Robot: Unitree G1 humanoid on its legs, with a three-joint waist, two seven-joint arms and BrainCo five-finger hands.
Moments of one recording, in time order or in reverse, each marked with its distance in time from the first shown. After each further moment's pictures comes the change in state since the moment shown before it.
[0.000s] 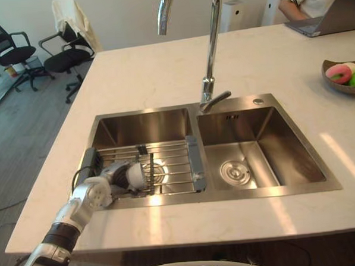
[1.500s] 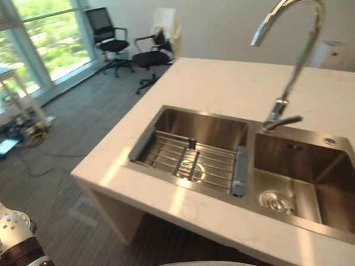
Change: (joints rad) left arm 0.034 -0.159 1.074 -0.317 -1.762 -0.187 0.292; right arm 0.056 0.118 -0.231 0.005 -0.097 0.032 -0.041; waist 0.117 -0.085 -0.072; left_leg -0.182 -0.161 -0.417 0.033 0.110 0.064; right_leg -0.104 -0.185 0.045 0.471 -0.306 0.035
